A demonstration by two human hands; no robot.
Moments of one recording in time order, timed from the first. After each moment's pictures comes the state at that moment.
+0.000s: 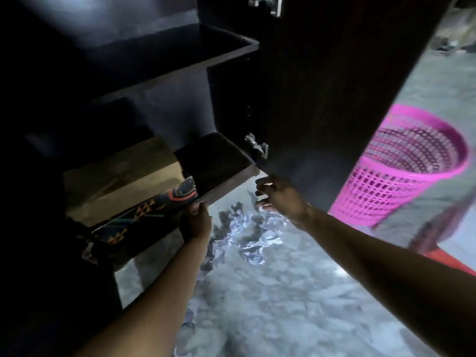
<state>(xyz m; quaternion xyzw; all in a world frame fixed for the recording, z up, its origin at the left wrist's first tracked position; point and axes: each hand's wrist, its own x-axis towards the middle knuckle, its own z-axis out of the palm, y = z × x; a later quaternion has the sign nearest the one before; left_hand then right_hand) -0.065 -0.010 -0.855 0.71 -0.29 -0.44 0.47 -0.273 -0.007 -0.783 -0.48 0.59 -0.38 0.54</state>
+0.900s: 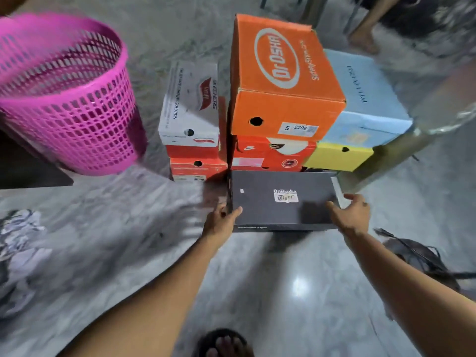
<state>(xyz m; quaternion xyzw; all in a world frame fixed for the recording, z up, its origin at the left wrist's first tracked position) -0.497 0.273 -0.961 0.40 -0.65 -0.64 -0.06 -0.664 0.544 -0.927 0.13 0.94 -0.32 0.08</state>
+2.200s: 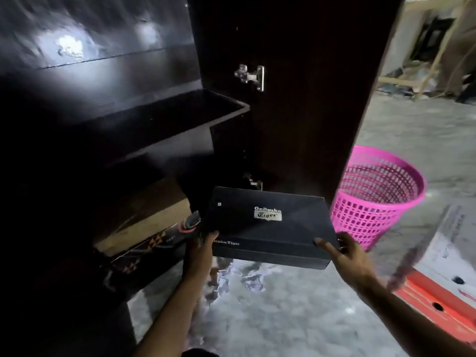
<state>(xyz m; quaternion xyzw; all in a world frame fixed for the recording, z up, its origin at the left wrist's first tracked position) -0.077 0.062 -0.764 0.66 -0.43 -0.45 0.43 -0.392 0.132 -0.771 -0.45 0.73 -0.42 0.30</state>
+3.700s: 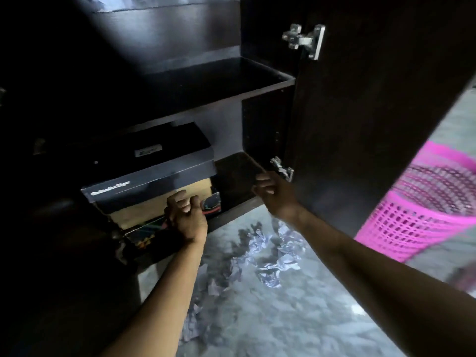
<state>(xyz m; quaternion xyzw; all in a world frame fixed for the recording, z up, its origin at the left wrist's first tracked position) -0.014 -0.004 -0.782 0.68 -0.29 -0.19 0.65 -0.213 -0.041 -0.748 -0.61 0.54 -0.41 0.41</state>
